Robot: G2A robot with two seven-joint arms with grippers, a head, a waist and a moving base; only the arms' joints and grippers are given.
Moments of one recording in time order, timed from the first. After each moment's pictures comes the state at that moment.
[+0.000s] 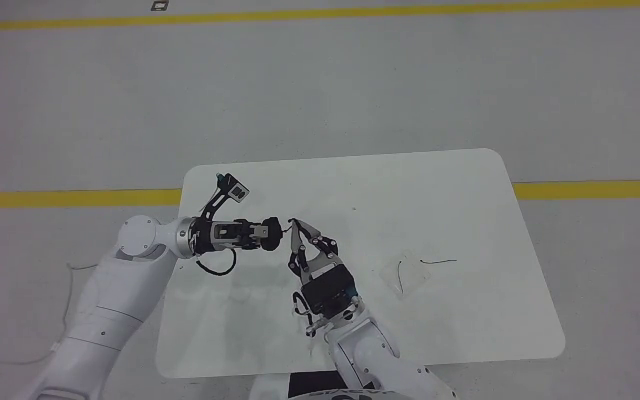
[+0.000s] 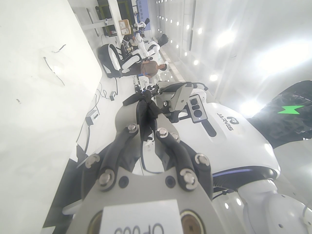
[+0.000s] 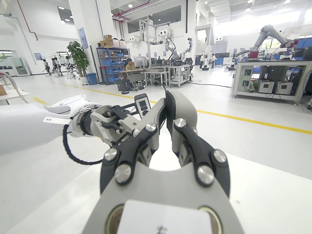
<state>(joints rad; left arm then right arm) 1.23 -0.96 -1.21 -1.41 -0.76 -0.34 -1.39 -1.61 -1.38 0.71 -1.84 -1.57 0.34 -0.40</state>
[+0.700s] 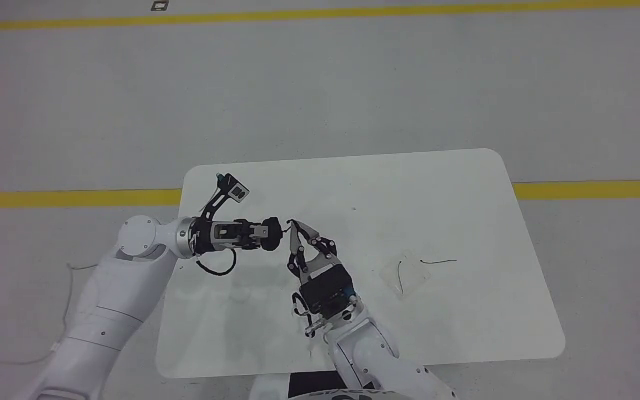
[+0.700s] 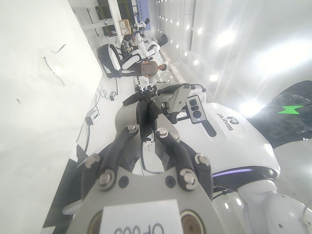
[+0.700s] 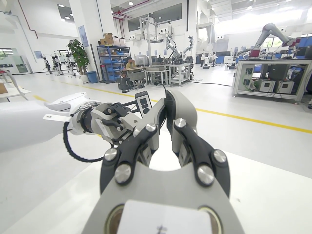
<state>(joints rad) 1.23 -0.96 -1.21 -1.41 -0.76 -0.34 -1.39 -1.60 -1.38 0.70 -1.83 -1.57 0.34 -0.39</state>
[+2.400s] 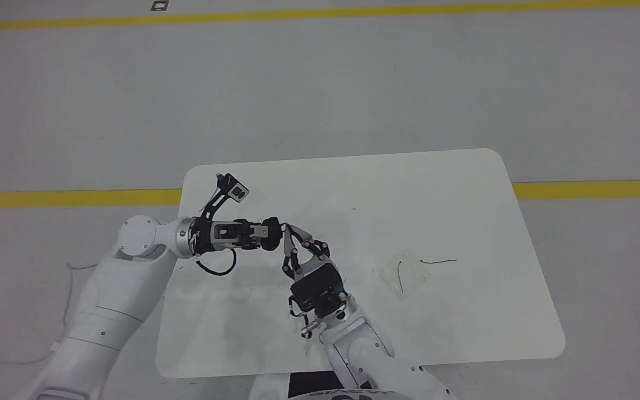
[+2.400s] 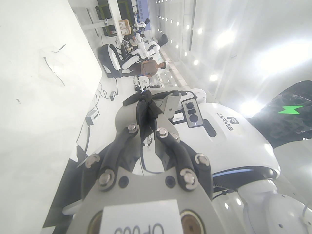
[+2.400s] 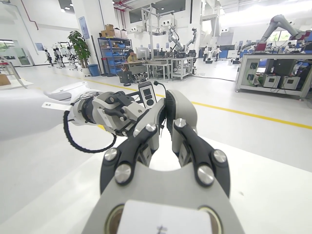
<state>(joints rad) 1.23 -0.96 -1.21 -1.41 -0.76 -0.34 -1.39 -1.58 -1.39 0.68 -1.79 -1.57 0.34 -0.35</state>
